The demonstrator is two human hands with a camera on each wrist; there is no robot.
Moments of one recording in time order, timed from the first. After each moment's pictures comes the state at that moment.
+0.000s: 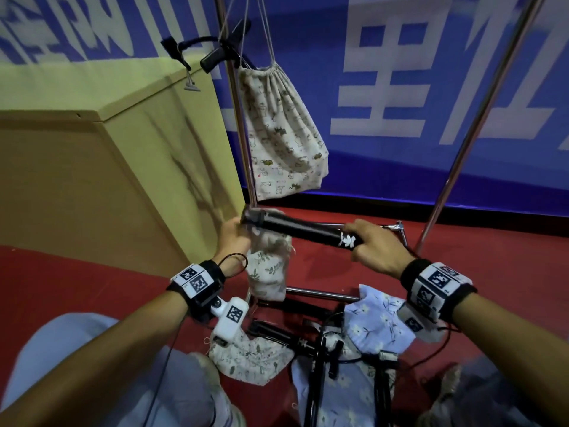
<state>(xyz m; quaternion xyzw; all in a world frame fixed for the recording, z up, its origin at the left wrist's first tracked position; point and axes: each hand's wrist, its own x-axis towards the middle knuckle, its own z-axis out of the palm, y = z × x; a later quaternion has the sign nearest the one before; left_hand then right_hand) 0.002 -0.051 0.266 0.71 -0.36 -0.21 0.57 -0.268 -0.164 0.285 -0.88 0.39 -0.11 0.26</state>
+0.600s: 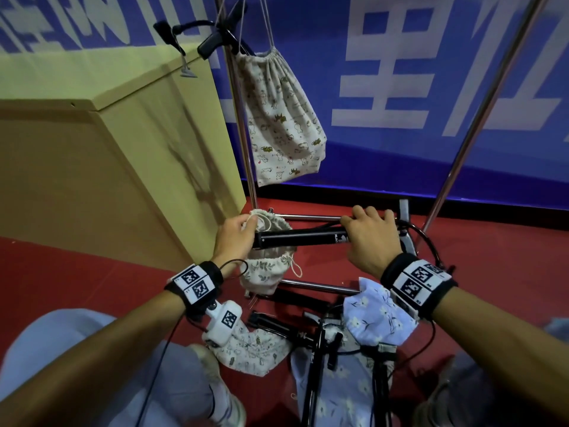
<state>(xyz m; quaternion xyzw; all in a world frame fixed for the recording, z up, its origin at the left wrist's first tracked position) 0.009 -0.040 0.251 0.79 -0.44 -0.12 0.42 -0.250 -0.147 0.280 -0.90 0.42 -0.04 -0.08</state>
